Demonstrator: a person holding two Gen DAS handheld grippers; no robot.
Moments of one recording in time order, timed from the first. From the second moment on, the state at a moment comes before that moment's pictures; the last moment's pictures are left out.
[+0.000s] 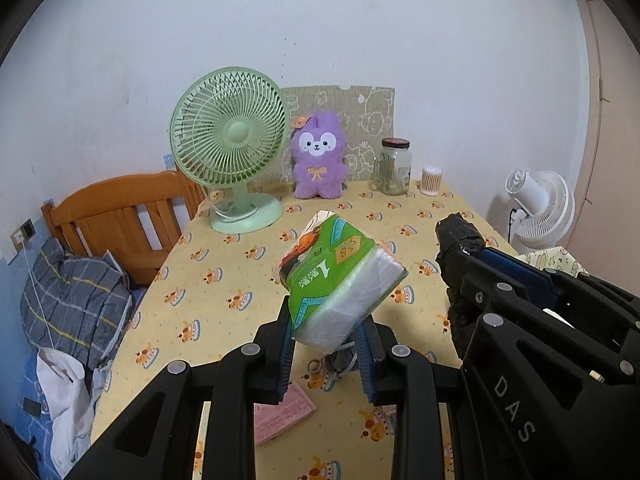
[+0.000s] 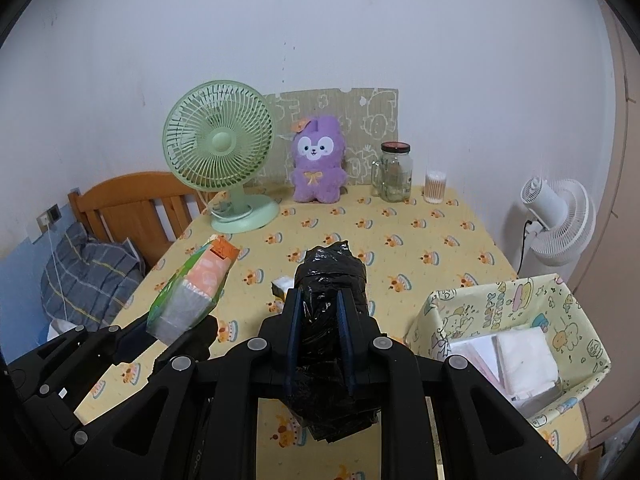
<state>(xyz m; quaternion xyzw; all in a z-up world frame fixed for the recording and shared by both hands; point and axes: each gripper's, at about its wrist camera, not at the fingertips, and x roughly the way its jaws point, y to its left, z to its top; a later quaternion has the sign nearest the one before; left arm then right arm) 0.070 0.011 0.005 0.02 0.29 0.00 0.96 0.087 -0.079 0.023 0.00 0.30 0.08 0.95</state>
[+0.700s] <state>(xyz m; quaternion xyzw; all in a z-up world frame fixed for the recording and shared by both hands) 0.078 -0.040 0.010 0.03 0.27 -0.03 0.96 0.087 -0.129 0.032 0.00 0.28 0.06 0.96</state>
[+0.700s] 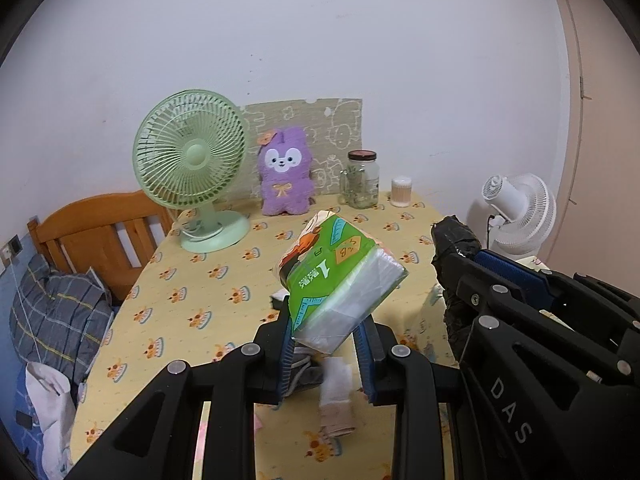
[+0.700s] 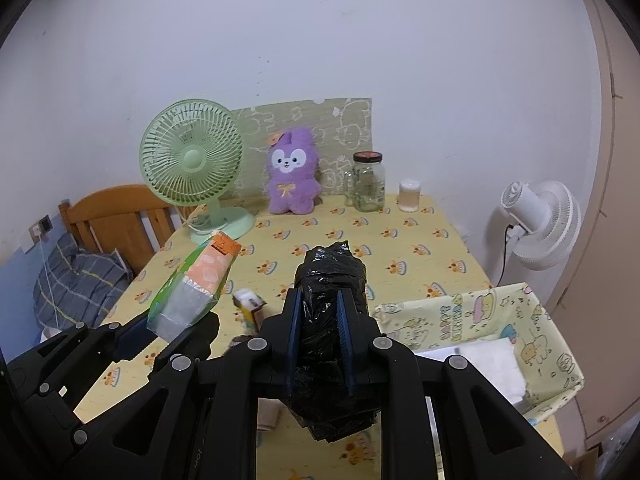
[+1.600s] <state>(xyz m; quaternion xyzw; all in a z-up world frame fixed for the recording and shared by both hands) 0.096 -0.129 0.006 0.06 0.26 -0.11 0.96 0.092 -0.219 0.028 0.02 0.27 0.00 0.96</state>
